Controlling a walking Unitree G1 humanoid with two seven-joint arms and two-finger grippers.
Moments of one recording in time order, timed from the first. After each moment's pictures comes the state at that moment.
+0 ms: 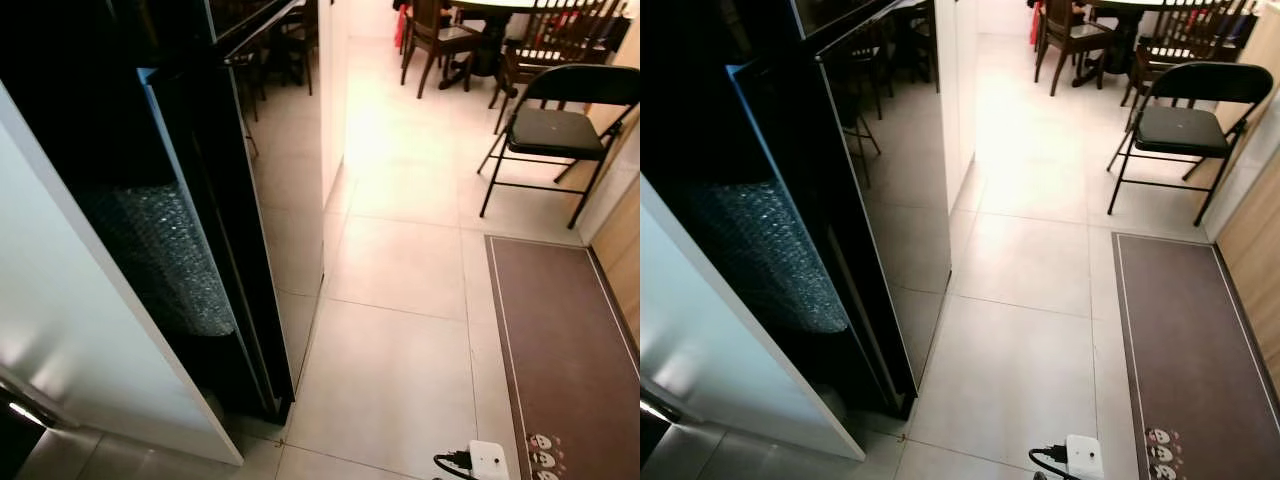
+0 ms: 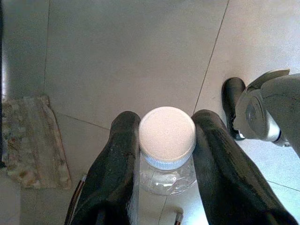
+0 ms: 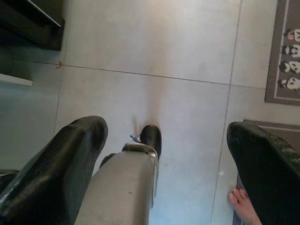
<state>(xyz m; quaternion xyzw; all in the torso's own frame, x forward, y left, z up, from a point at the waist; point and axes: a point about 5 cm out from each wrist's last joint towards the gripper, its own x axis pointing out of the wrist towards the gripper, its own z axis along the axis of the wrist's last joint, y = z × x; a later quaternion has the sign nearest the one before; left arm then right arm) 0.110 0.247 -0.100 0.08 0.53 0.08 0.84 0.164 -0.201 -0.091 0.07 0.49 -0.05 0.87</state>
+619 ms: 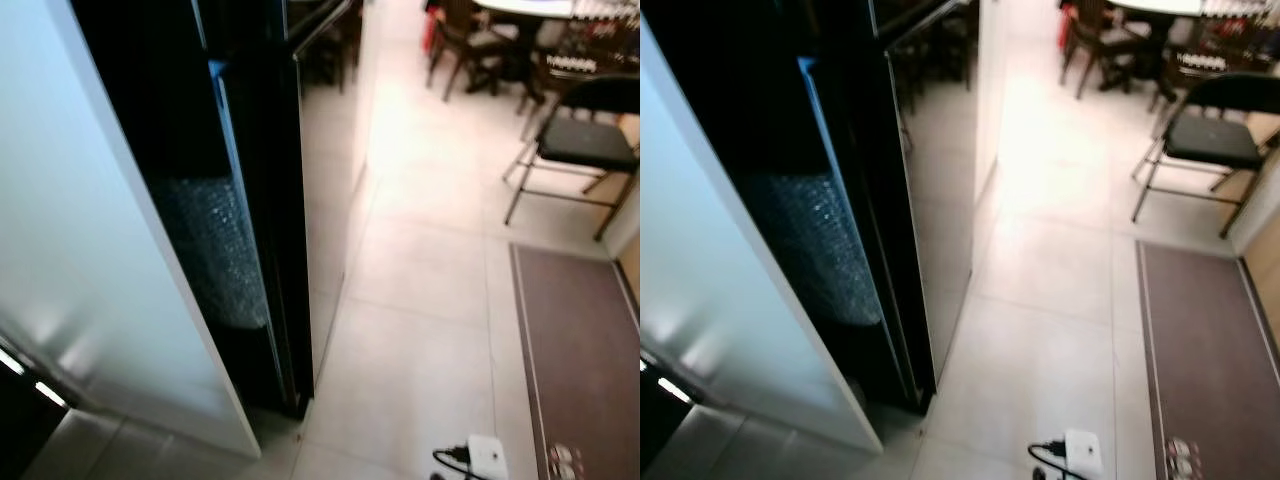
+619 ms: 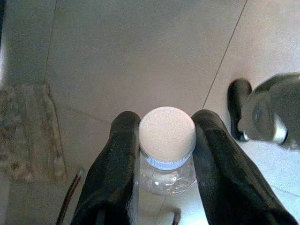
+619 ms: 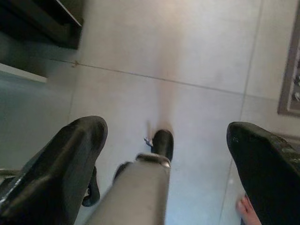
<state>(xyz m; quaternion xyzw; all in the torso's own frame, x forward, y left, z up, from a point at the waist) 0.115 0.245 -0.098 0.07 0.52 0.09 0.85 0.167 -0.203 -0.090 0.07 0.49 -0.05 0.87</state>
